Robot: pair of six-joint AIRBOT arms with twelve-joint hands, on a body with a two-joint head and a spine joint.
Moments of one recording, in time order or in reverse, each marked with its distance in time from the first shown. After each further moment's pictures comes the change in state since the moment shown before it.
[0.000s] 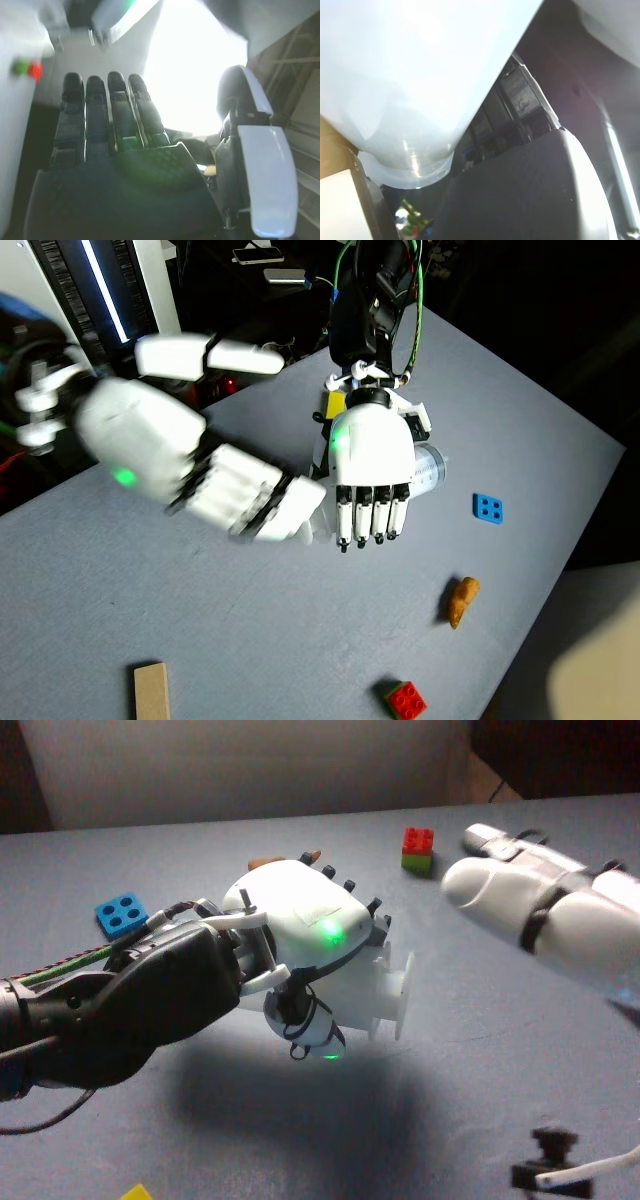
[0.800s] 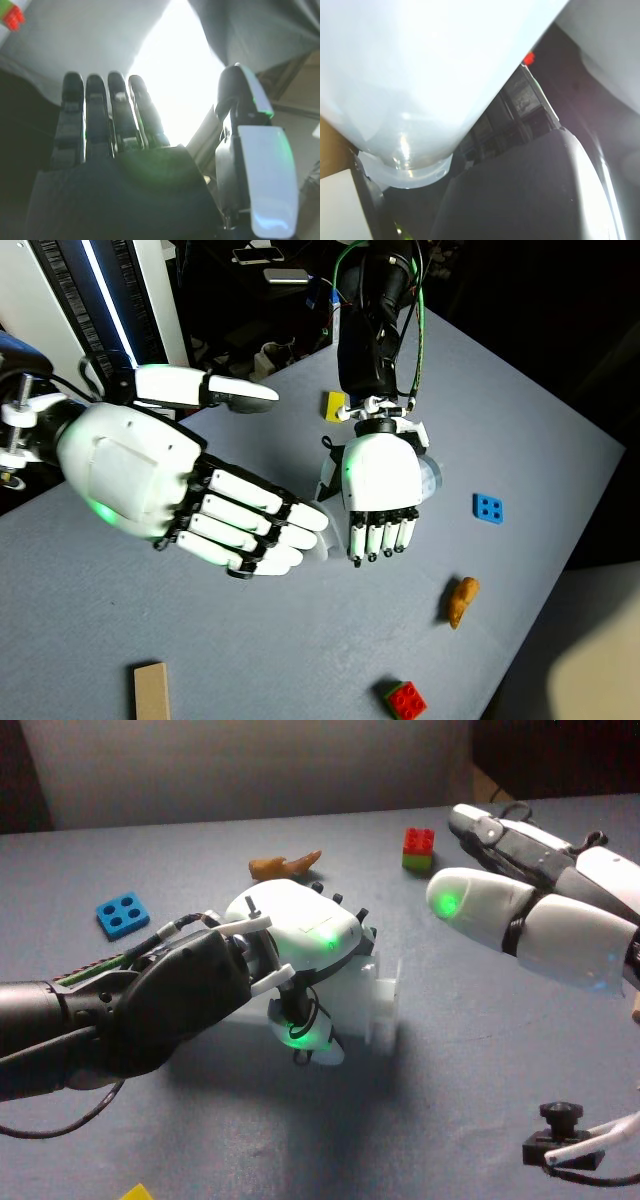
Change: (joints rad) left arm 0.030 -0.075 0.099 -0.124 -0.001 0.028; right arm 0.014 -0.034 0.089 -0.125 -0.044 -0.103
